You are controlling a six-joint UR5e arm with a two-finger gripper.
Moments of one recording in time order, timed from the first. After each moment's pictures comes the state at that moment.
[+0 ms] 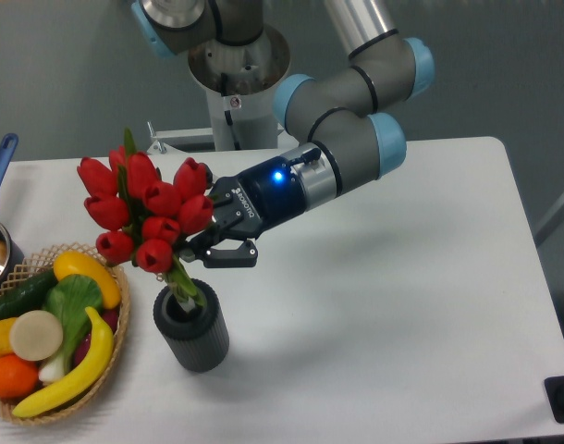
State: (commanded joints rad) arm 2.55 -1.93 -1.76 -0.79 -0.08 1.22
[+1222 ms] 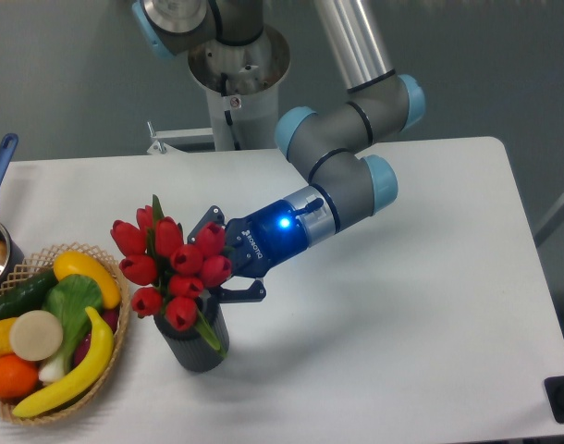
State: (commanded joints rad) arm 2.55 -2.02 -1.83 -0.79 -0.05 1.28
